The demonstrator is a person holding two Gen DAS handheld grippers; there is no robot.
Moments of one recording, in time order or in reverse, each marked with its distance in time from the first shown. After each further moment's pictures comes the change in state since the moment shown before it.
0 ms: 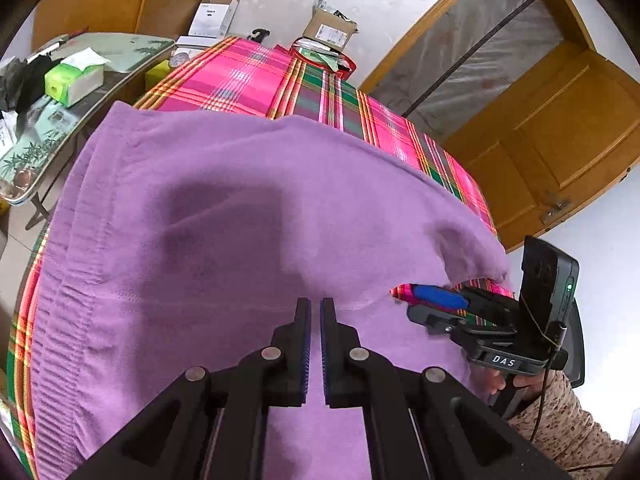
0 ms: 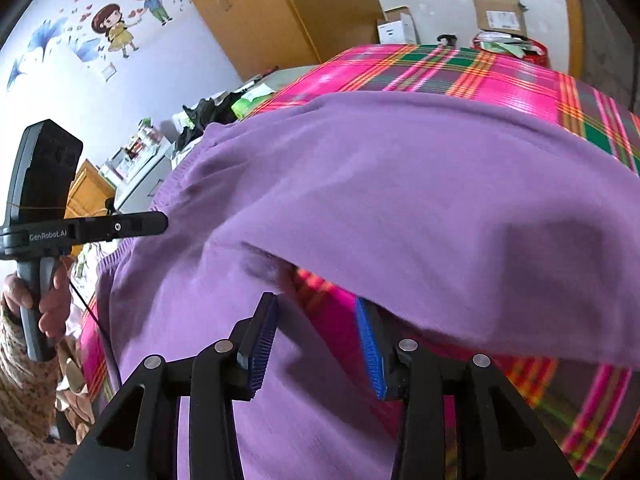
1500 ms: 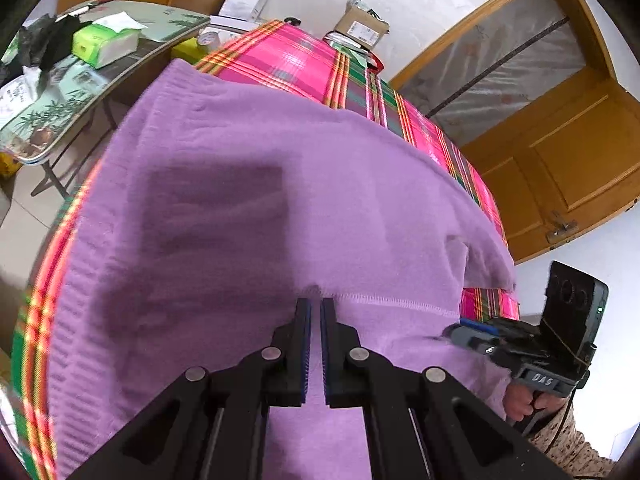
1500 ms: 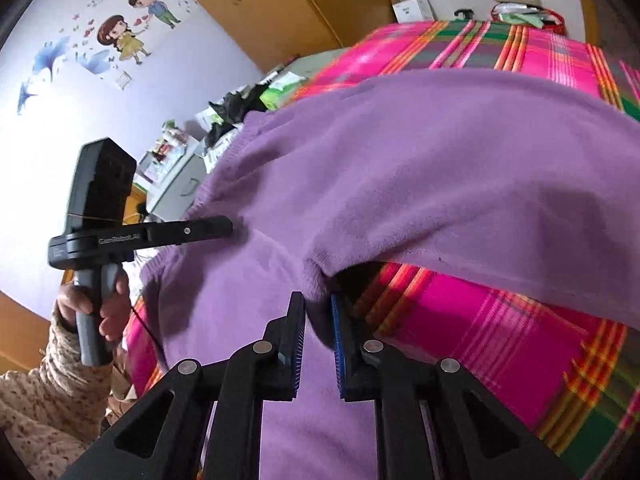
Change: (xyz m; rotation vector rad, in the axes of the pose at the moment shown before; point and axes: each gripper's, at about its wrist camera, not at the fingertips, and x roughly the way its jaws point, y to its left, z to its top) left arm -0.014 0.047 -0.013 -0.106 0.016 0.001; right arm -0.005 0.027 -0.002 0.084 0.029 0.141
